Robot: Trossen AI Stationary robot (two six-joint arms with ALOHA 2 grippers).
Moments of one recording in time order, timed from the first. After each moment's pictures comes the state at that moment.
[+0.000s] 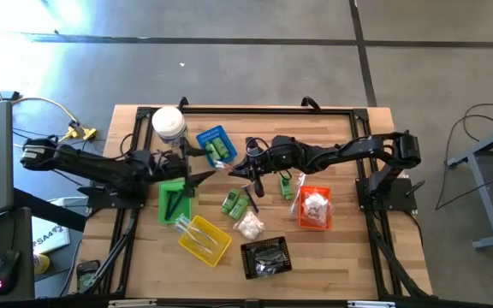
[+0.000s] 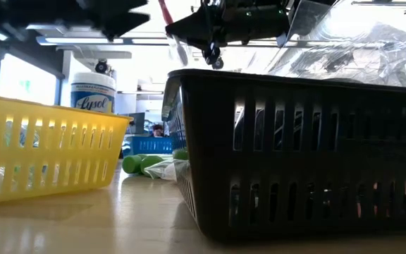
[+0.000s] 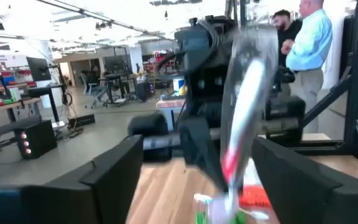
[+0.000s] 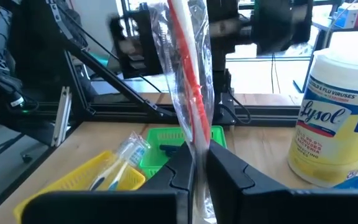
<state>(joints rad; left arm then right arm) -0.07 0.90 0.37 0.76 -0.24 0.14 -0.09 1.71 1.05 0.53 -0.26 0.03</state>
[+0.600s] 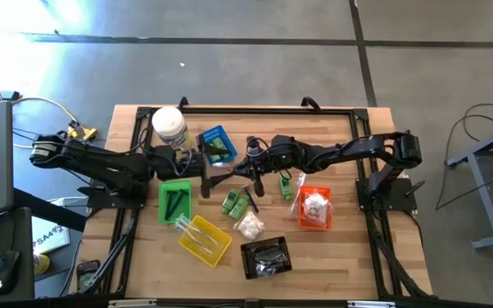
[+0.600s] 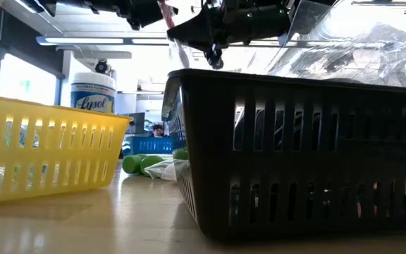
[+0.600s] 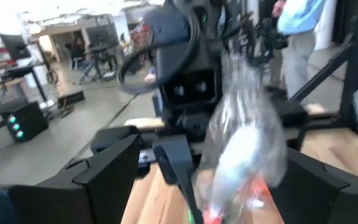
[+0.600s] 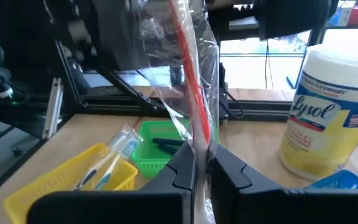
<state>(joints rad) -0.07 1.08 0.64 0.50 -0.21 0.15 -0.09 1.69 1.05 0.49 -0.24 0.00</state>
